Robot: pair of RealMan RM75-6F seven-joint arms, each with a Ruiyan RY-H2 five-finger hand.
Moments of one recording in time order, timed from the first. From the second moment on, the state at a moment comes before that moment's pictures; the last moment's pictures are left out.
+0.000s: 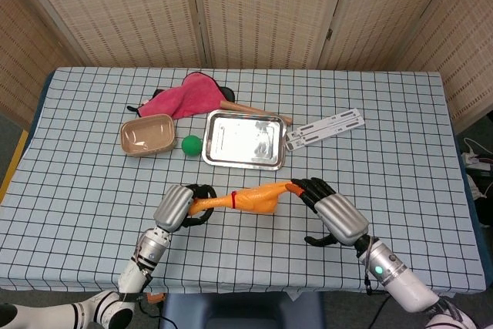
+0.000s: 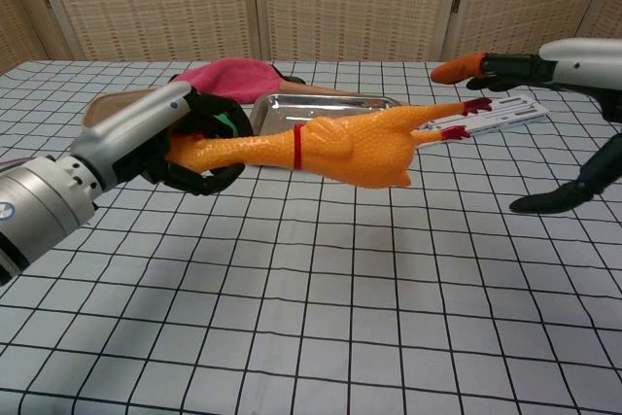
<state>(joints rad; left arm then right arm) -0.59 -1.72 -0.15 -1.47 1.45 1.22 -0.04 0.49 -1.12 0.11 -2.00 -1.41 0.94 -0.11</state>
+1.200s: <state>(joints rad) -0.57 -1.65 -0.14 -1.57 1.48 1.24 -0.05 0.79 -1.43 0.19 -1.94 -0.96 1.07 -0.50</state>
